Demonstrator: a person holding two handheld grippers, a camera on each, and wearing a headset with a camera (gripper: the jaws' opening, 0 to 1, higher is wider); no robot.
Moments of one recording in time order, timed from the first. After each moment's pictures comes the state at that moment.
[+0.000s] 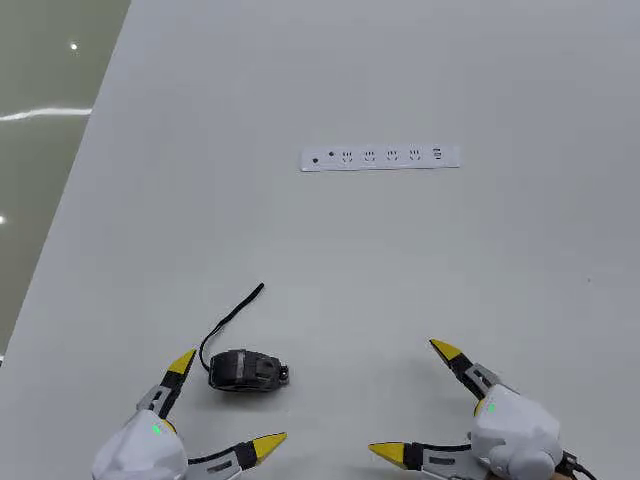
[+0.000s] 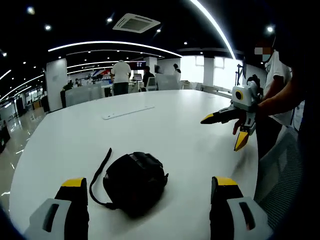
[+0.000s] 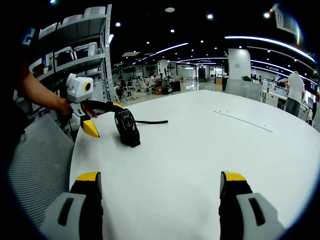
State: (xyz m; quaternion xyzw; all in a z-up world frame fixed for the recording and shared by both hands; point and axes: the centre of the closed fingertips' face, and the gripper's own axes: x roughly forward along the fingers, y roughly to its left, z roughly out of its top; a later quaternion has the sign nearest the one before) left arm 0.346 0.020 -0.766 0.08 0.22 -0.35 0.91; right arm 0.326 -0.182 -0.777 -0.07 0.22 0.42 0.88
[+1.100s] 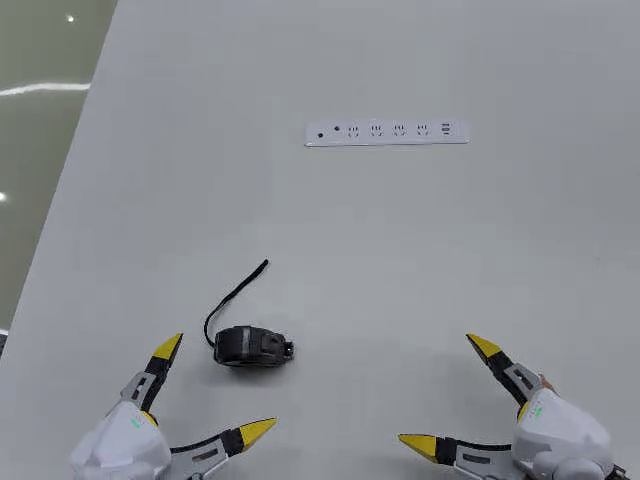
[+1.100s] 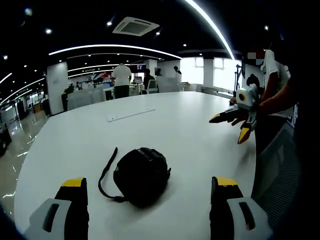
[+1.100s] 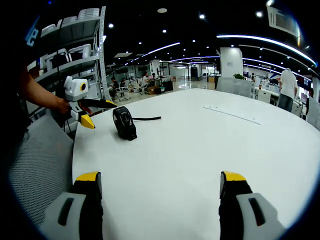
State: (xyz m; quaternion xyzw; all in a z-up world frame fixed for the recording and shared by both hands) left arm 0.338 0.037 -0.759 0.08 0.20 -0.34 0.91; right arm 0.309 -0.211 -0.776 -0.06 0.22 0.39 0.89
